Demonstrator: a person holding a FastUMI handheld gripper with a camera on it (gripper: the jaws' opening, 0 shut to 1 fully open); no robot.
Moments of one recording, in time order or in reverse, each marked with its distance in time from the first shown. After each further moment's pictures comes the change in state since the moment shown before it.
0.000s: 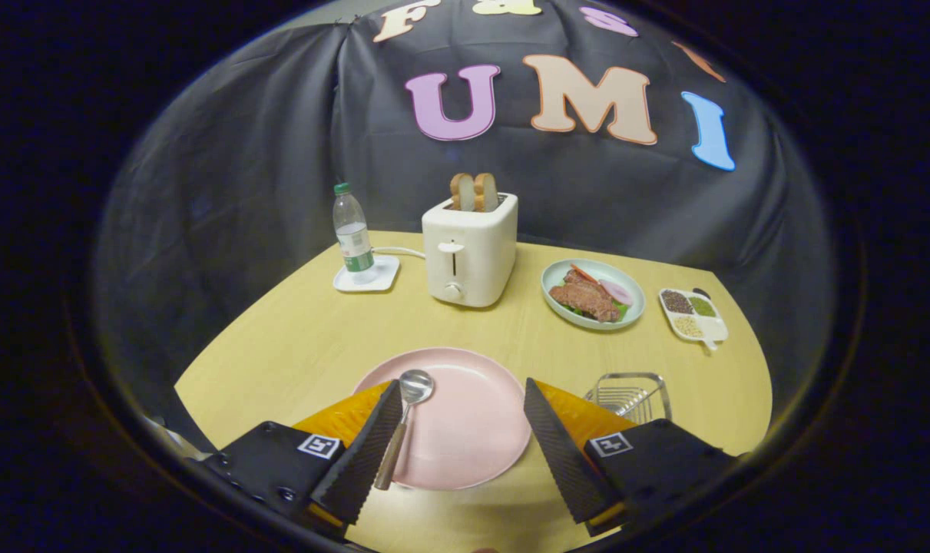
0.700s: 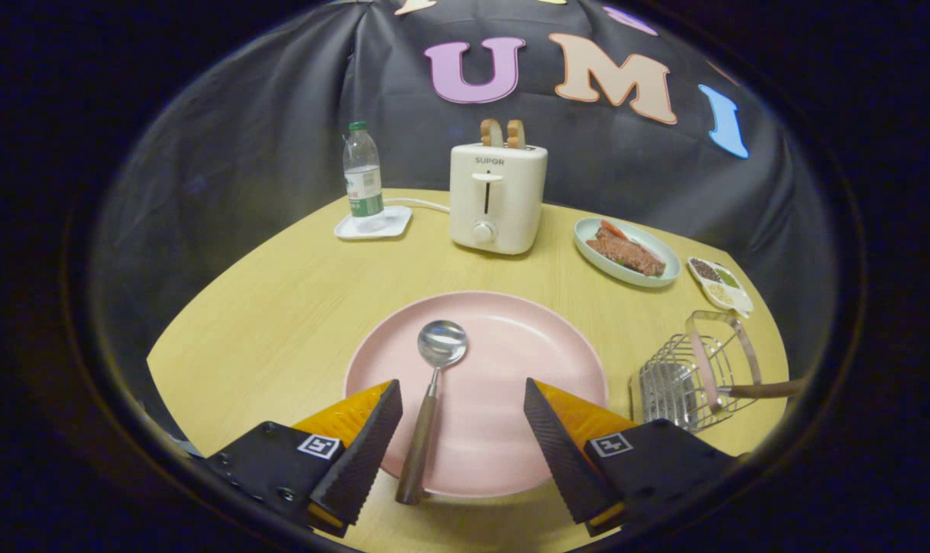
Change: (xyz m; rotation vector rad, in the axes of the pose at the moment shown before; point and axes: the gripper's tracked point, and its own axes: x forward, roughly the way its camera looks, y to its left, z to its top) arm 0.046 0.043 -0.079 -0.058 0.095 -0.015
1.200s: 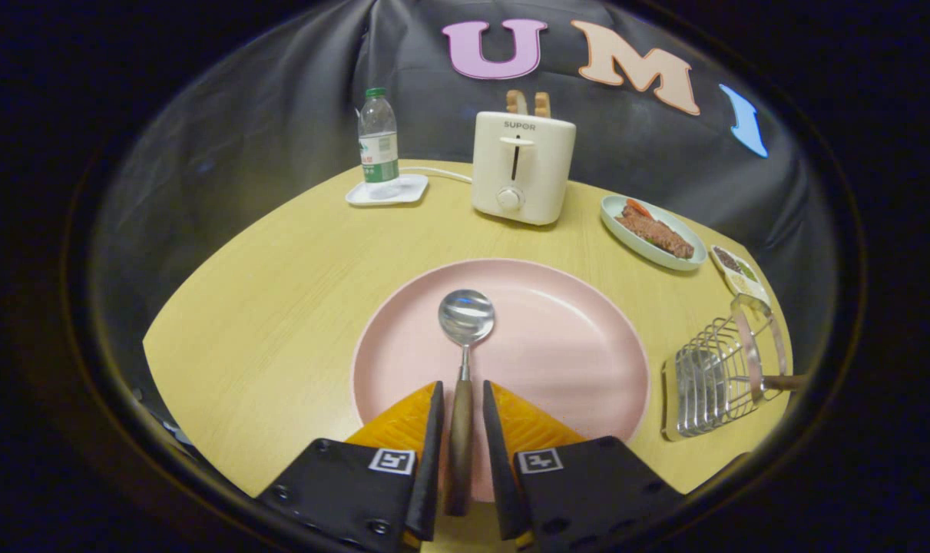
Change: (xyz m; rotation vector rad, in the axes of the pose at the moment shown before) arm 0.013 0.019 -0.020 -0.033 0.090 0.031
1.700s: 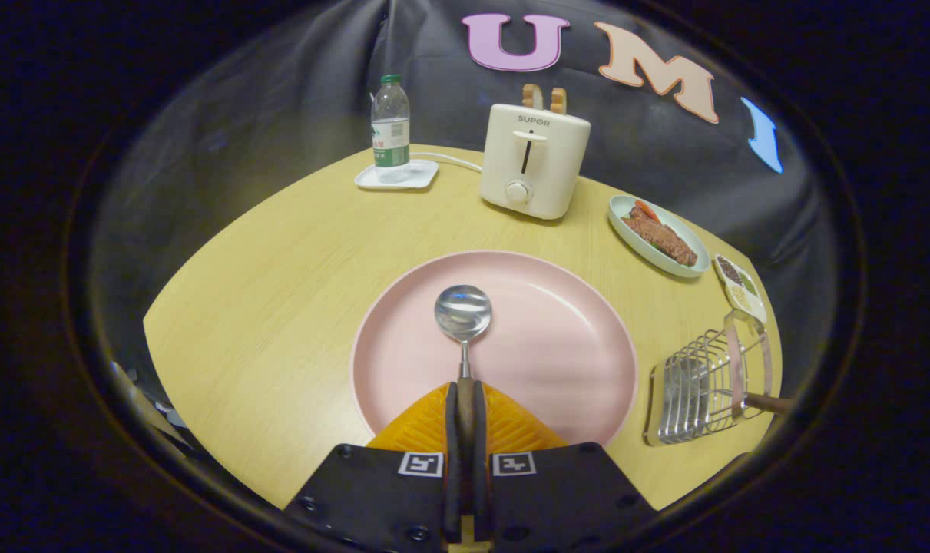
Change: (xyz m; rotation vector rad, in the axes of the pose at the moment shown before) arm -0.018 -0.009 0.000 -0.082 0.062 0.010
